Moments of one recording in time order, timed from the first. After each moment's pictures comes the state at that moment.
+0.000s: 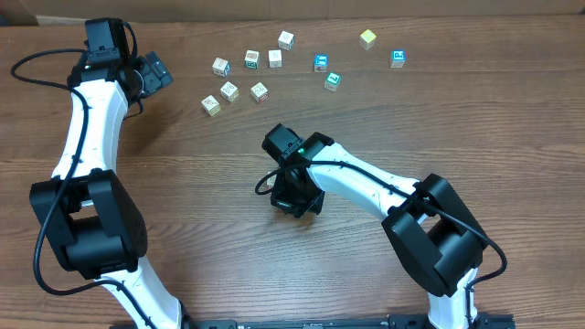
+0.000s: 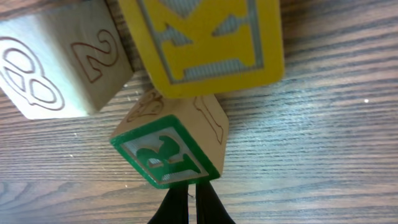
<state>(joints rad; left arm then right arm) 0.16 2.00 1.68 -0.68 -0.08 -0.42 0.75 2.03 1.41 -0.89 -0.26 1.01</state>
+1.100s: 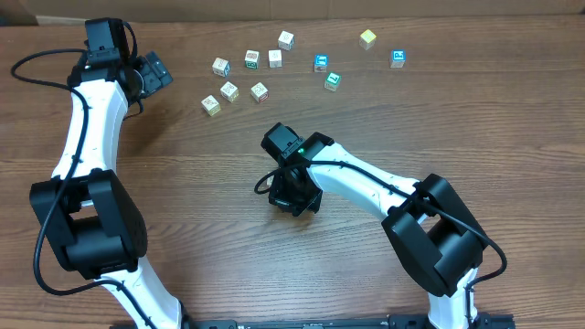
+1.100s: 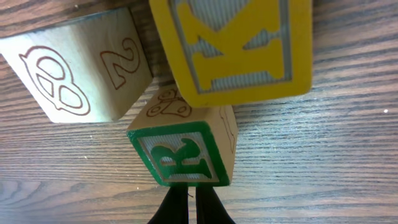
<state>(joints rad) 0.16 2.00 1.68 -0.68 -0.08 -0.42 0.75 2.03 1.41 -0.86 -0.27 1.01</state>
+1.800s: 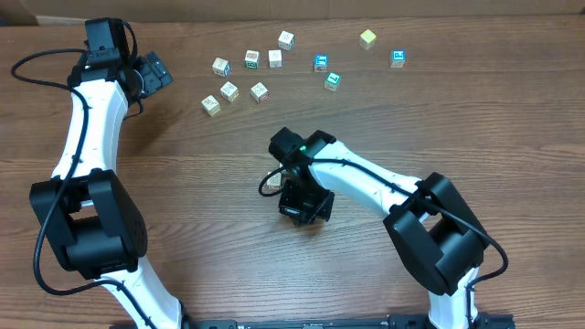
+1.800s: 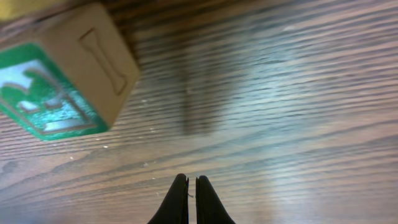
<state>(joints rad) 0.16 2.00 1.68 -0.68 -0.08 -0.42 0.73 2.03 1.42 -1.06 -0.31 0.98</state>
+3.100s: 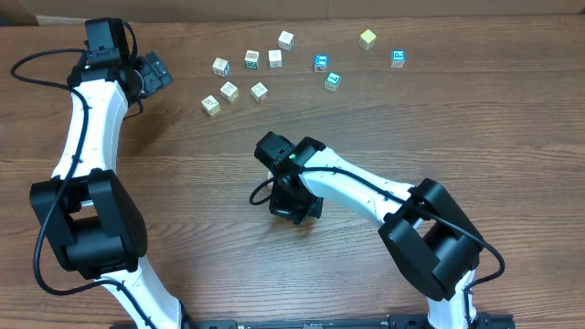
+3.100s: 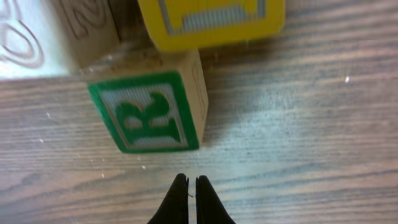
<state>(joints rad) 0.16 2.00 1.68 -0.68 -0.08 -0.42 0.80 2.03 1.43 -0.96 -0.19 0.97</state>
